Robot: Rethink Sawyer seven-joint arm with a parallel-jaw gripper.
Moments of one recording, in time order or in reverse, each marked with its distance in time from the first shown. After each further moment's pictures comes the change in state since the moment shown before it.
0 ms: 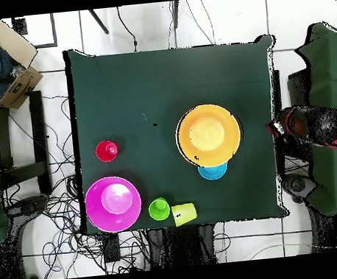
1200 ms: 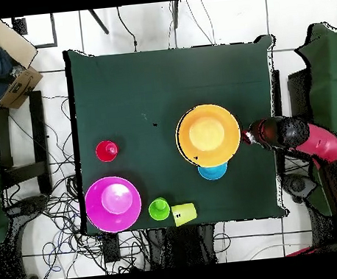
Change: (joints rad) arm 0.008 0.193 -0.010 0.002 0.000 -0.049 0.000
